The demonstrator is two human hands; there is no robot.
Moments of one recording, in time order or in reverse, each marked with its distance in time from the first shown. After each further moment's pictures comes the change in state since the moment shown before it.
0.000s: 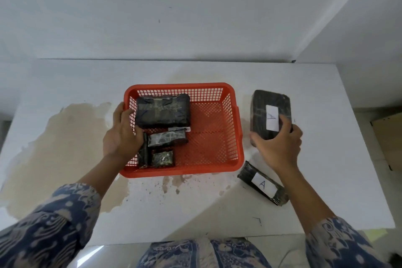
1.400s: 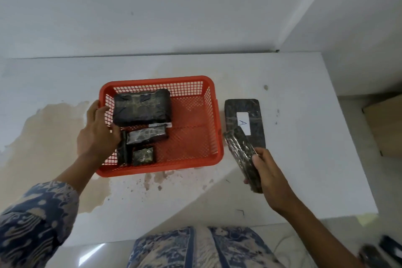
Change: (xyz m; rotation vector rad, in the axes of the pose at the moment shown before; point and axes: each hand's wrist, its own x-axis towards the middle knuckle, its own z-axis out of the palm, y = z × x) left_hand 0.004 -0.007 0.006 0.064 -0.012 -0.020; right_hand -0.069 0.059 -0.048 0.582 -0.588 -0.059
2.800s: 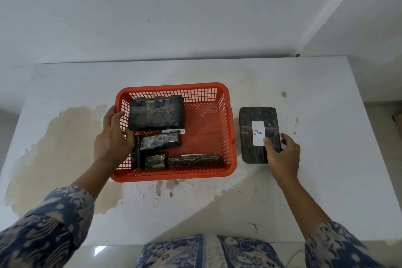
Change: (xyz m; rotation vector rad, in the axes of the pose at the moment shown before) left_hand 0.000 0.004 0.002 0.018 0.008 -0.001; right_hand 0.119 0.048 -0.008 -0.219 0.559 0.172
